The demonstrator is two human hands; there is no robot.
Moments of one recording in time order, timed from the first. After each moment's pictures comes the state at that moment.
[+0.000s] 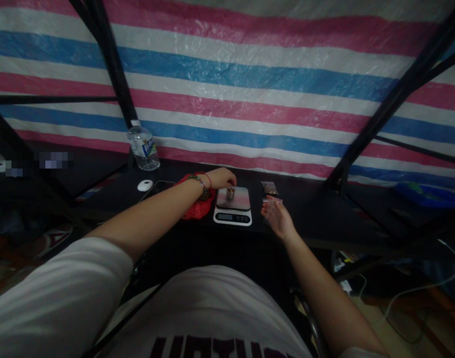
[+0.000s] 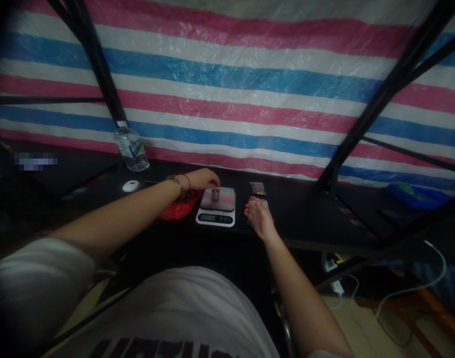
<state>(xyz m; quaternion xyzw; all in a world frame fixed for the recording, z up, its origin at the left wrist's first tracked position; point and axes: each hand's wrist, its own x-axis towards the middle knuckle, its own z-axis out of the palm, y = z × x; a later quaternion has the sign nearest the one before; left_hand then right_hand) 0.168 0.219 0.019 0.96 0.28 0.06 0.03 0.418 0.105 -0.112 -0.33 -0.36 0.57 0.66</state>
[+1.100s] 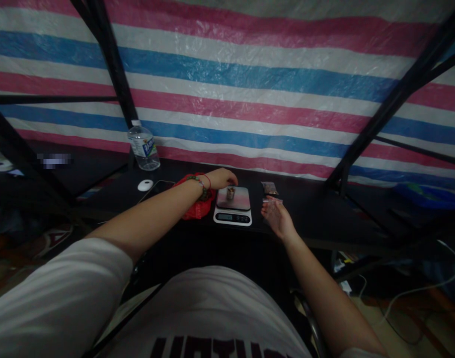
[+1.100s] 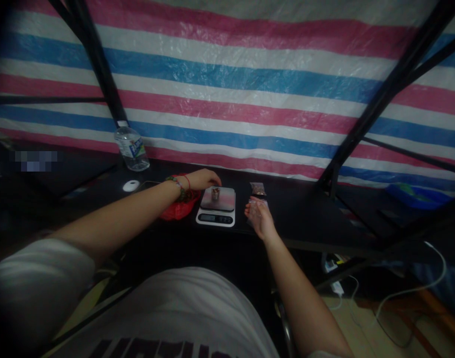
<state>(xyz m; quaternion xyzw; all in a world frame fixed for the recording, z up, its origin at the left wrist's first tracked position) 0.166 0.223 0.014 0.96 0.27 0.09 0.05 0.418 0.104 -0.111 -0.33 -0.35 0.57 0.66</state>
